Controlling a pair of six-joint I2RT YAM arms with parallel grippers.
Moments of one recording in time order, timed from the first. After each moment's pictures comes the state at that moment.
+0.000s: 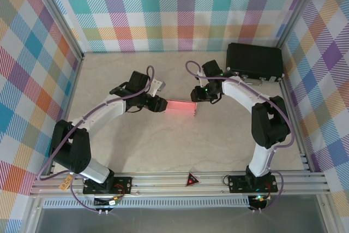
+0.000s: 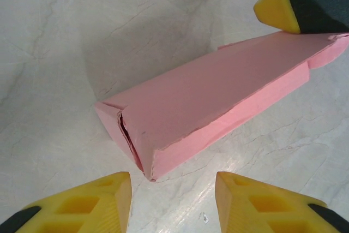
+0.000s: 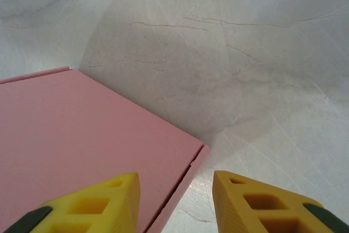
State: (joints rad) left arm -0.45 1.52 1.11 -0.53 0.38 -0.05; right arm 0.44 1.82 1.40 -0.73 -0.29 0.23
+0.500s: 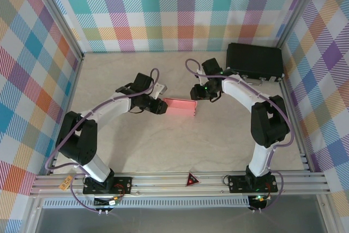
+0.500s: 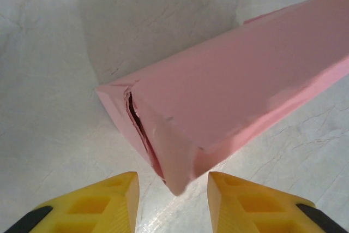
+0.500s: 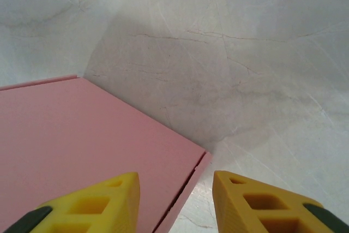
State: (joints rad) left arm -0.45 1.63 1.12 -0.53 0.37 -0.03; right arm 0.44 1.84 1.44 -0.74 -0.29 0.22
